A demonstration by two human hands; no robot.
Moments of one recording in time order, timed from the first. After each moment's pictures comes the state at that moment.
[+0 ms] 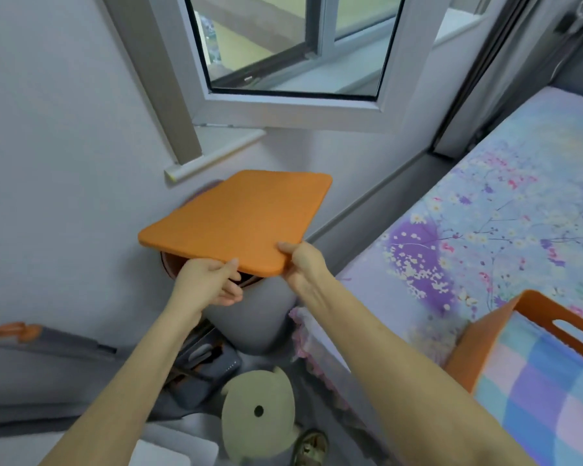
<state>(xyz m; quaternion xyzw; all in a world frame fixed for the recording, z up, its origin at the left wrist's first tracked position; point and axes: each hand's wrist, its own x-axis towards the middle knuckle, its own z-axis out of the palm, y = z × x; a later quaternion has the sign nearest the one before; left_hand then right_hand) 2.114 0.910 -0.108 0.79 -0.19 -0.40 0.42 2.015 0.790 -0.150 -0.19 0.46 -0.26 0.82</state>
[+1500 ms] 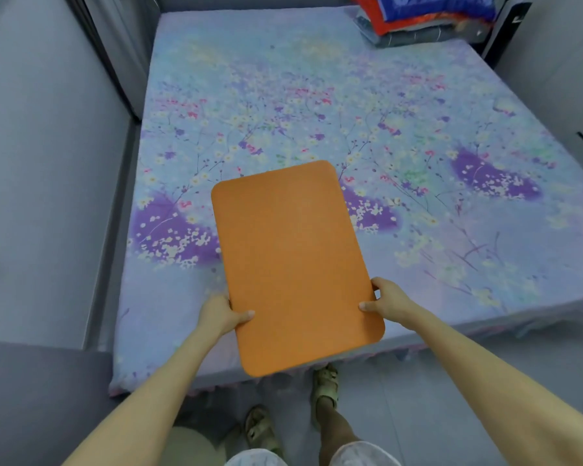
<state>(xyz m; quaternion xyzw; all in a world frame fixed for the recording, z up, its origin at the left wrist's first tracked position) 1.738 0.784 -0.251 0.62 -0.66 -0.41 -0.07 1.435 0.924 -0.245 -0.37 0.82 -0.13 0.42</state>
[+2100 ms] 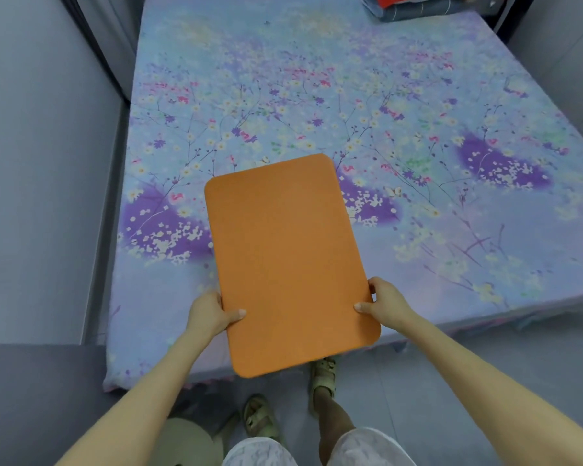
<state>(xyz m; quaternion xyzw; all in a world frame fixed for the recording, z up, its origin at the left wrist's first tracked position) 1.725 0.779 -0.254 0.62 -0.67 -0.40 -0.07 1.427 0.925 -0.260 -0.38 0.83 -0.12 0.39</state>
